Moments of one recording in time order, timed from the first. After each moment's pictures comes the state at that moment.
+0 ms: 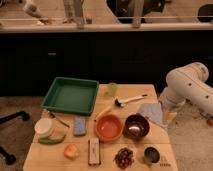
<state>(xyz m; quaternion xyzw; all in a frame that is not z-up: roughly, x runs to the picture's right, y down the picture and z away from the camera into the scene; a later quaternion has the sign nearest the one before) 0.288 0.108 0.683 -0.28 0.02 0.03 0.96</state>
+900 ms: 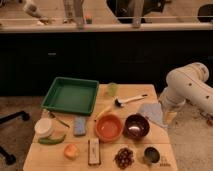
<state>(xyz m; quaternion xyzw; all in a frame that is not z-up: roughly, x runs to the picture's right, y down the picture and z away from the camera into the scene) 0.286 0.111 0.682 -0.28 0.02 0.01 0.96</state>
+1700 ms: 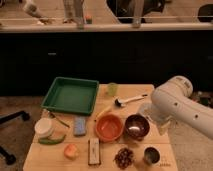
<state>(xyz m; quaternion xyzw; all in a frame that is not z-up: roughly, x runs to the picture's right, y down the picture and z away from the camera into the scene) 0.223 0.159 0.657 -0.26 -0.06 -0.29 0.92</state>
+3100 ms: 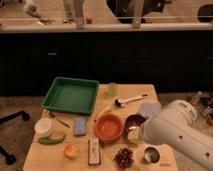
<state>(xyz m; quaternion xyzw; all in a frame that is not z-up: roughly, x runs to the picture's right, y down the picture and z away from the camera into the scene) 0.157 0.220 0.602 -0.15 -0.20 -0.64 0.73</state>
